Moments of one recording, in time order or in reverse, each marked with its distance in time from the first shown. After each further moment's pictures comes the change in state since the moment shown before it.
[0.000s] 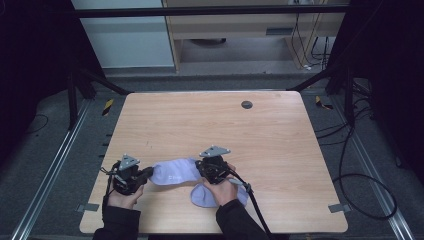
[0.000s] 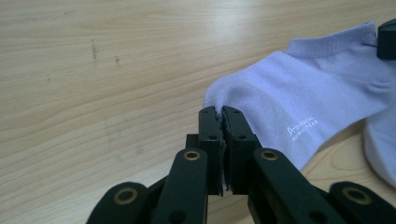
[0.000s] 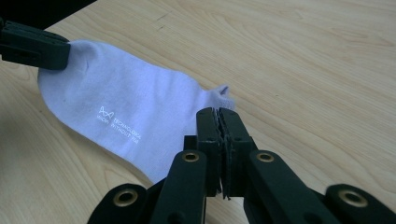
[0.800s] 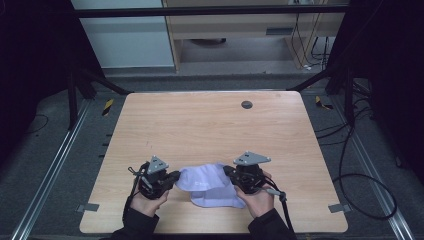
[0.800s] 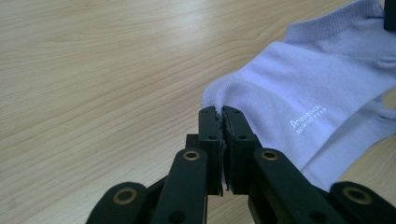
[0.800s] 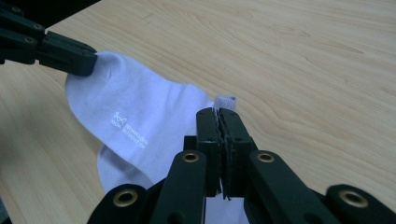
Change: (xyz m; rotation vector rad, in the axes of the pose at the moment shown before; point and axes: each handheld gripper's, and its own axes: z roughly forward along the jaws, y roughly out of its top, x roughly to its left) left arm -0.074 0.020 0.008 0.020 -0.133 0.113; right arm -0.034 -0.023 -0.094 -0.024 -0.019 -0.017
